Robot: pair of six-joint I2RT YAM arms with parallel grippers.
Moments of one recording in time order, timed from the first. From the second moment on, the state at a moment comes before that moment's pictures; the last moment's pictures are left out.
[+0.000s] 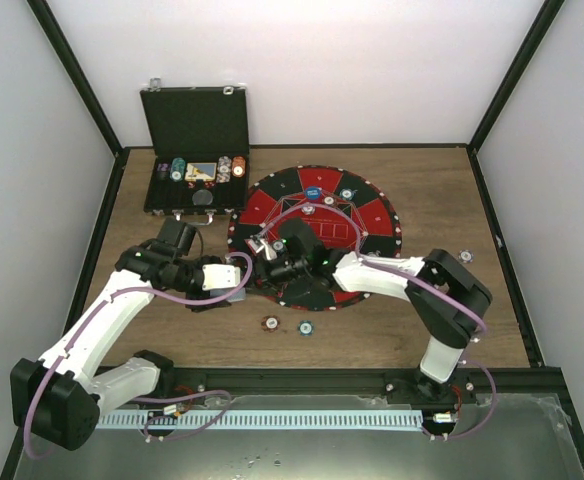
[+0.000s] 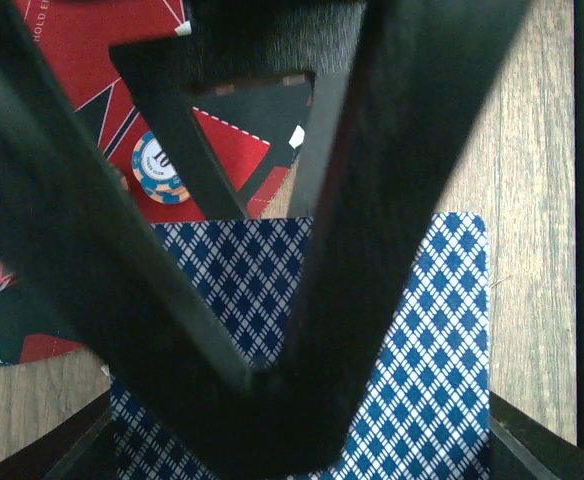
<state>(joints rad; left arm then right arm) -0.36 1.07 0.86 -0.99 0.47 1.09 0.90 1.71 1.00 0.22 -0.78 1.06</state>
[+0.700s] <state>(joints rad) -0.36 1.06 0.86 -0.99 0.48 1.09 0.90 1.77 1.02 0.23 -0.78 1.05</state>
